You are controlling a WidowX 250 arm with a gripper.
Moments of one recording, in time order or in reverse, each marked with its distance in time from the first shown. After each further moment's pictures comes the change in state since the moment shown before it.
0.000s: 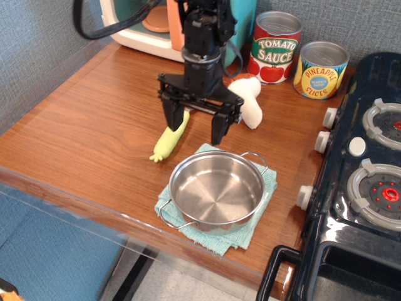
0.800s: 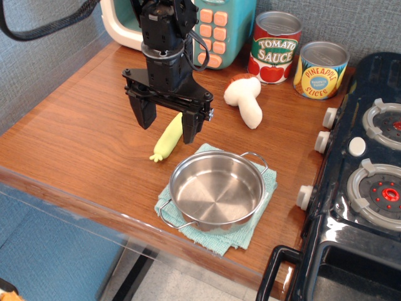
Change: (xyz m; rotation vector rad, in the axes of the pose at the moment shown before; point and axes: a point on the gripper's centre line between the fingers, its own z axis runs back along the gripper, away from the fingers) arm -0.032 0.025 0.020 -0.009 -0.079 0.000
